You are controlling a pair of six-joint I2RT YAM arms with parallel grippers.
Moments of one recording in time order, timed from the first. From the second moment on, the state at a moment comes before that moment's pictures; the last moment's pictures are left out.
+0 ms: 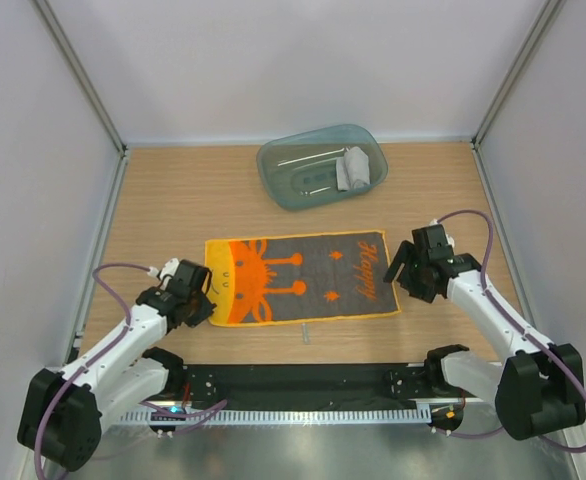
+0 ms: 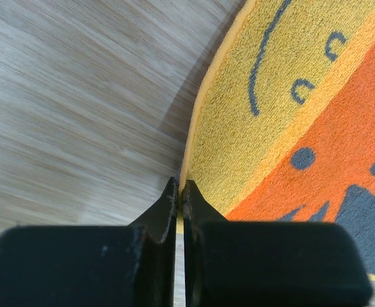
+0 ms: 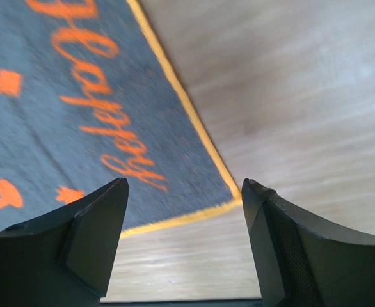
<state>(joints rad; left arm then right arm) -0.40 0.92 0.43 -0.64 -0.22 -1.01 0.20 1.10 0.68 -0.64 0.05 0.68</state>
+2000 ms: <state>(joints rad) -0.36 0.98 0.74 -0.82 -0.17 -0.93 0.20 1.10 0.78 -0.79 -0.05 0.75</state>
